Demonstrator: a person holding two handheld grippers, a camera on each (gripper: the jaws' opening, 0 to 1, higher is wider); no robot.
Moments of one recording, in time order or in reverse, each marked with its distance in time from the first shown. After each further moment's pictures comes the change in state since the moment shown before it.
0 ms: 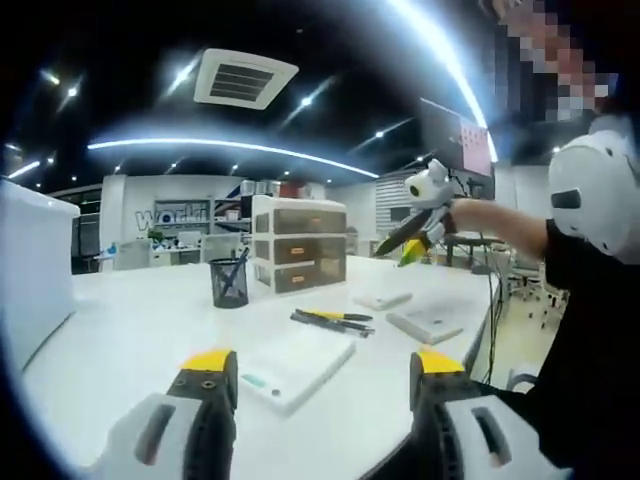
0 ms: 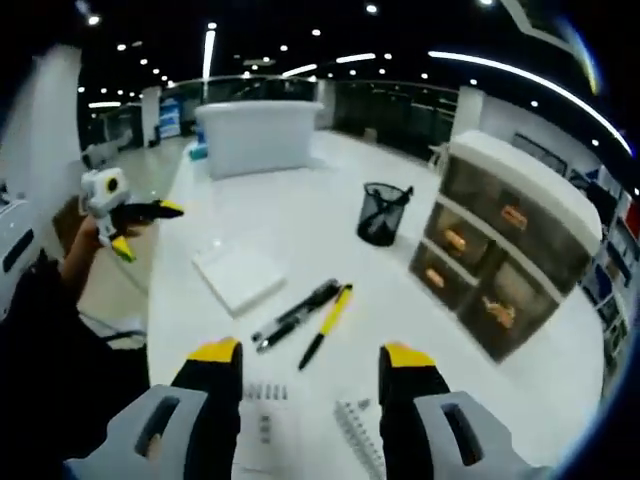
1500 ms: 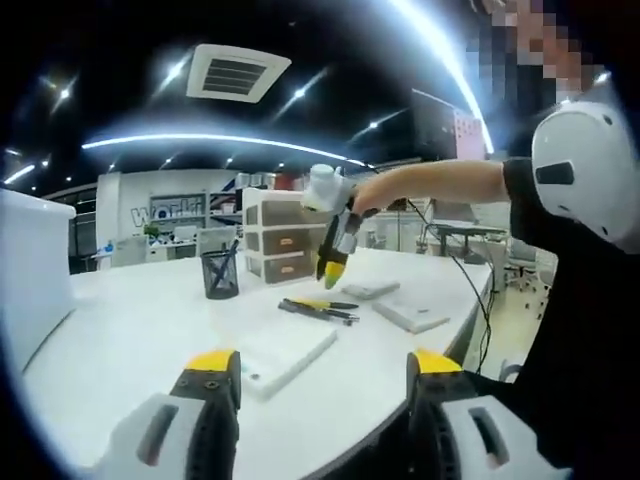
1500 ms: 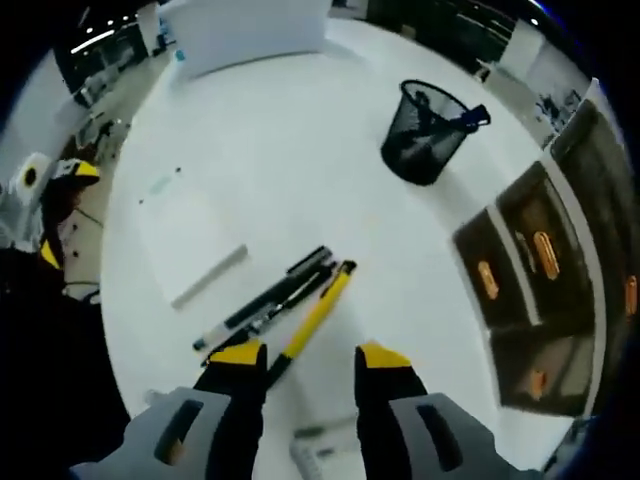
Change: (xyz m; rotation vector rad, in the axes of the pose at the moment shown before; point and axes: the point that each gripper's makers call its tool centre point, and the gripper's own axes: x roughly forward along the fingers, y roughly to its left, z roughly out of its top) left arm -0.010 -0.023 -0.009 0.014 0.041 -0.014; right arm 0.100 -0.016 -0.018 -0.035 0.545 0.095
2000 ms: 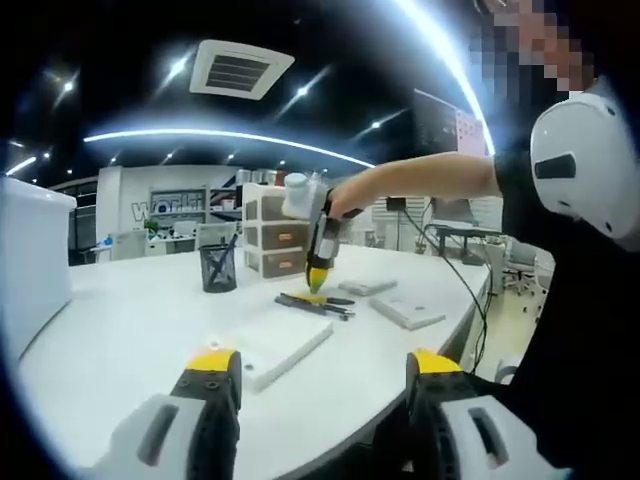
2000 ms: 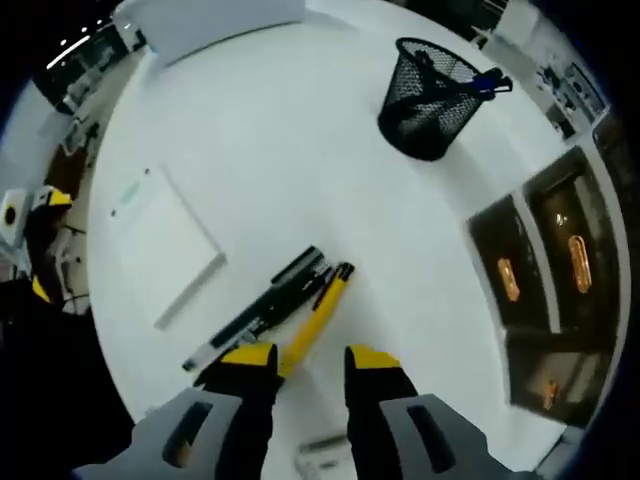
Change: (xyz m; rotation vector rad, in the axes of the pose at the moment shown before) left arm -0.003 -0.004 -0.008 -0.023 0.008 -0.004; right arm 0.023 -0.008 0.003 0.066 0.118 0.011
